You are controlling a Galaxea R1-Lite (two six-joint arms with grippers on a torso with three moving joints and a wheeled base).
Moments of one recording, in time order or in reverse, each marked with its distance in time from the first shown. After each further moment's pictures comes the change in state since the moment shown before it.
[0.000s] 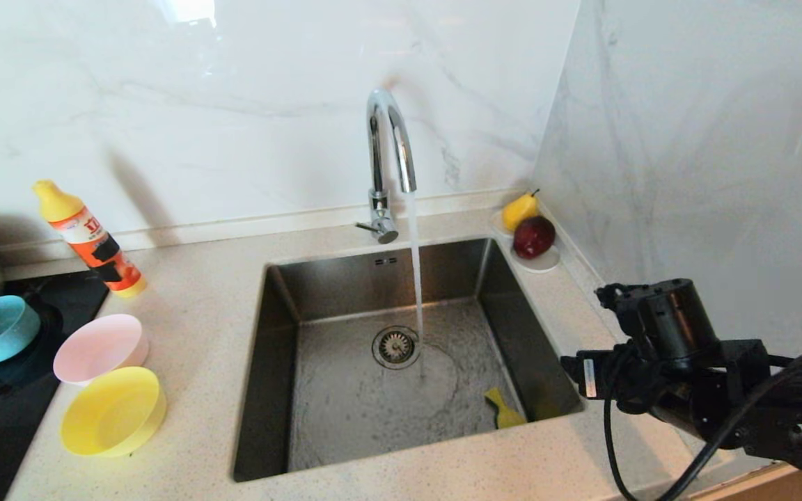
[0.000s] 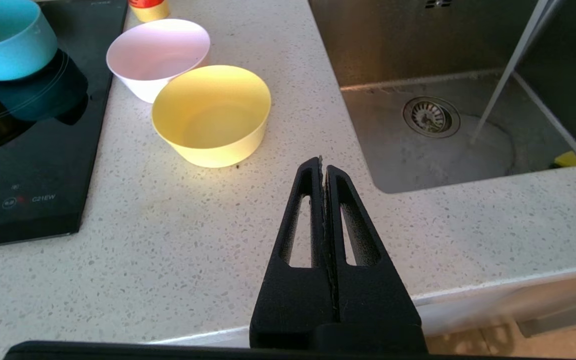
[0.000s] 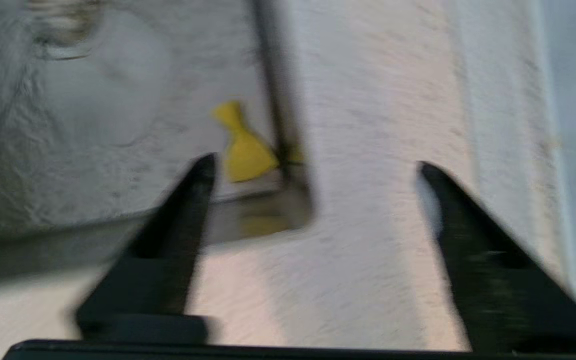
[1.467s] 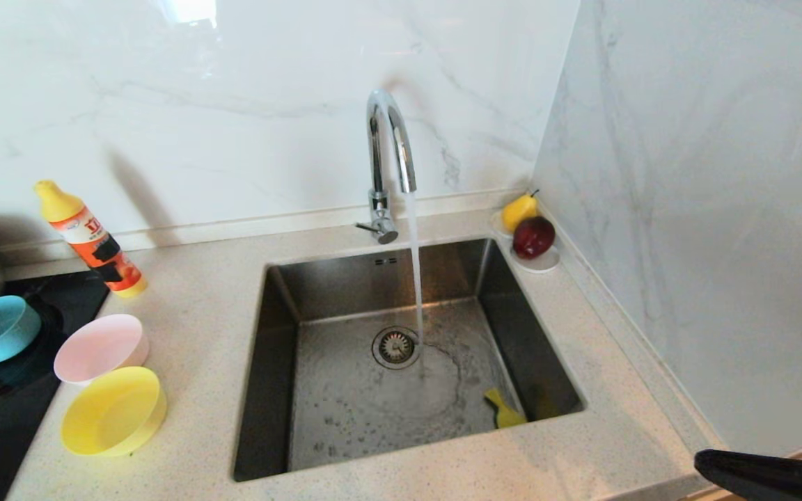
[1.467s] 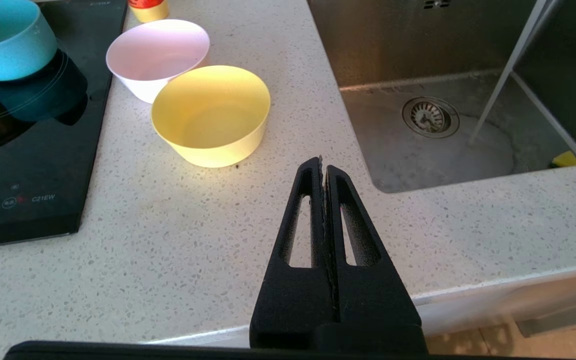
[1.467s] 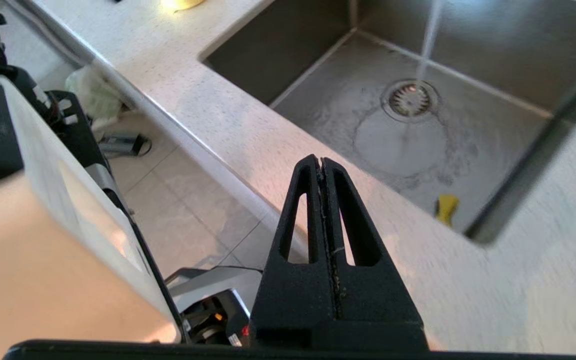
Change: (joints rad) left arm 0.000 0.000 0.000 0.000 0.000 0.000; right arm -0.175 -0.832 0.401 -0.001 0.997 -0.454
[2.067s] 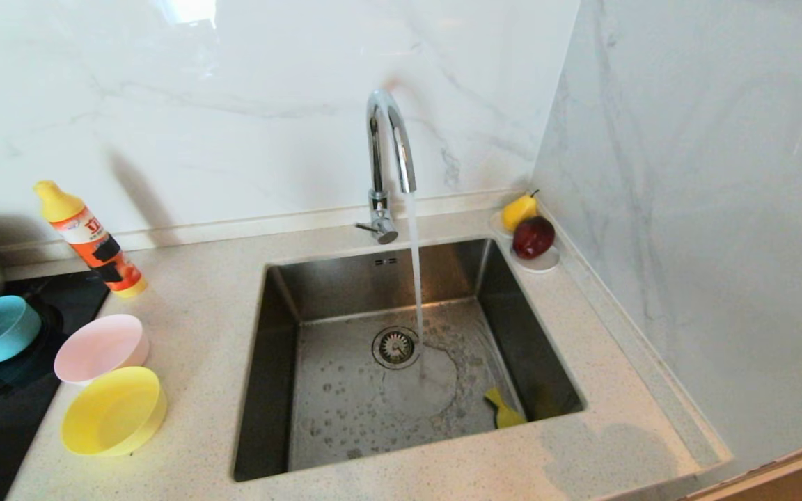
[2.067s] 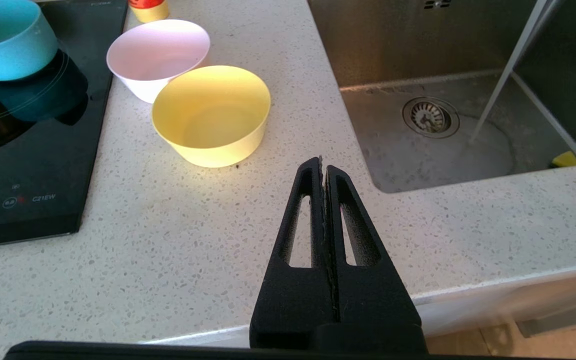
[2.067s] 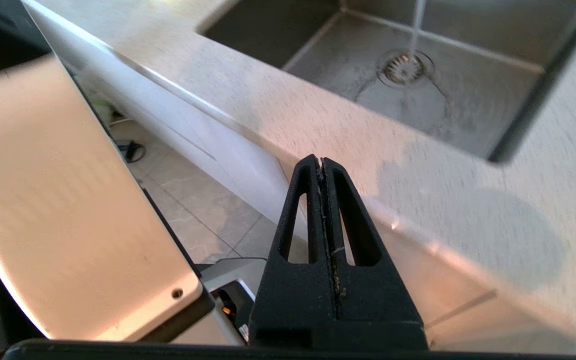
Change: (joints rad) left arm 0.001 0.000 0.000 0.000 0.001 0.000; right arm -0.213 -0.354 0.208 0.141 0.137 0.001
